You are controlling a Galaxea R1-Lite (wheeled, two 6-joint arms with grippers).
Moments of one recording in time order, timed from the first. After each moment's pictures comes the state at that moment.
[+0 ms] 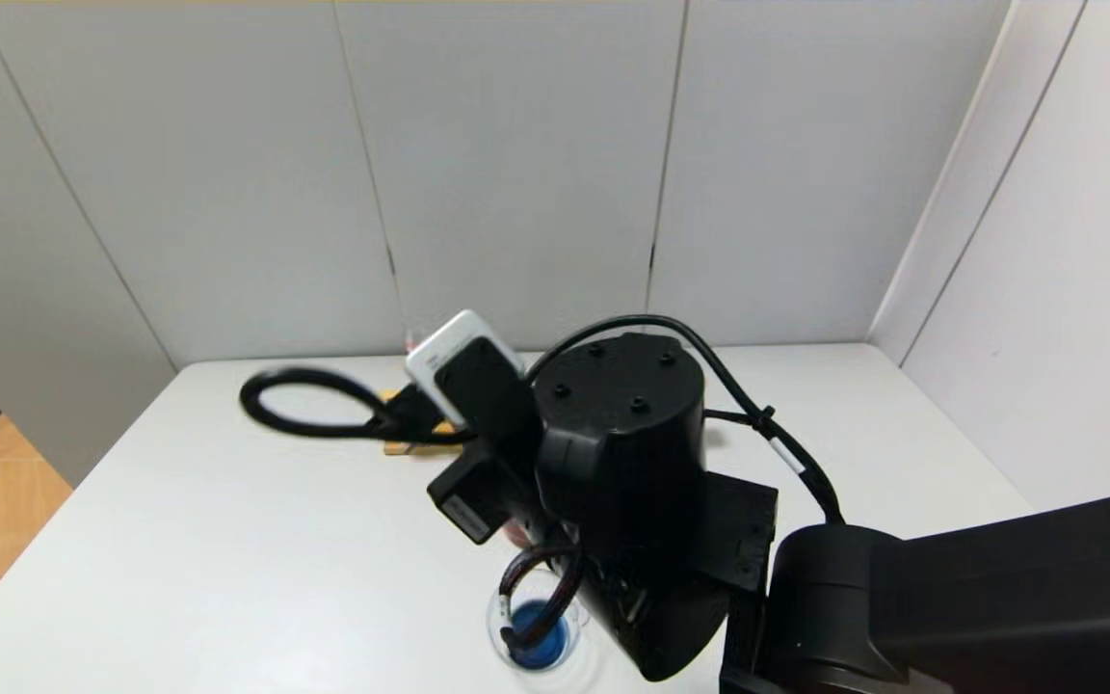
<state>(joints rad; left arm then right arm) 0.00 0.00 -0.01 0.02 0.00 -0.01 1.07 1.97 -1.11 -0.75 -0.45 -0.23</state>
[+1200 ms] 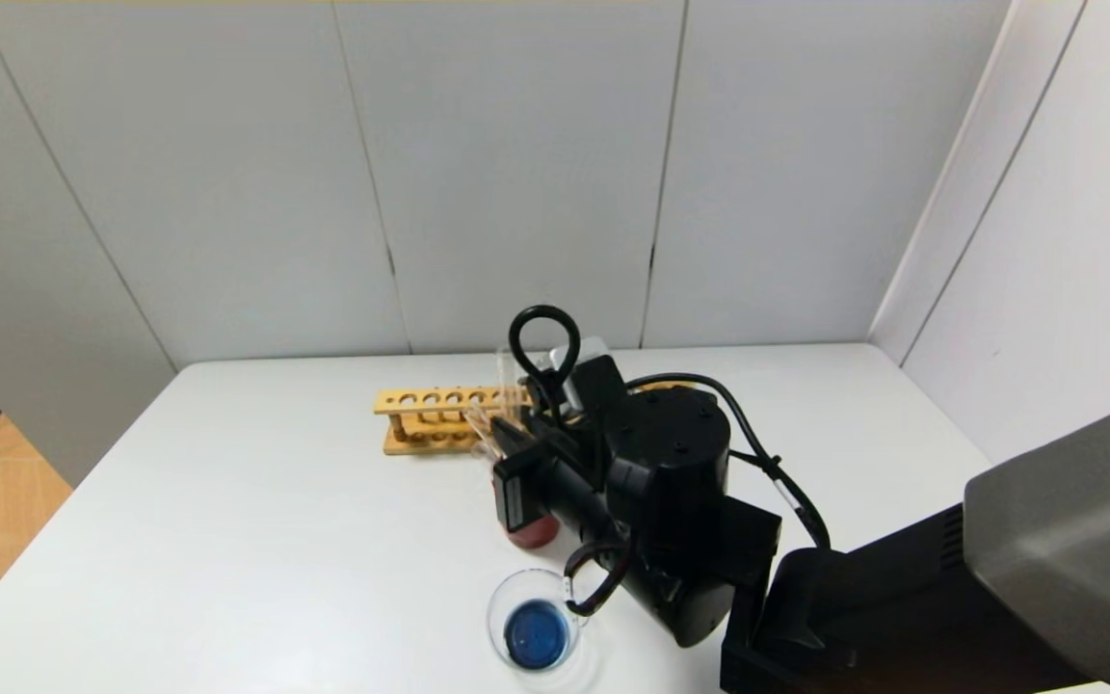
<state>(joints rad) 0.00 0.00 -0.01 0.02 0.00 -0.01 0.94 2.07 -0.93 -1.01 -0.30 0.12</state>
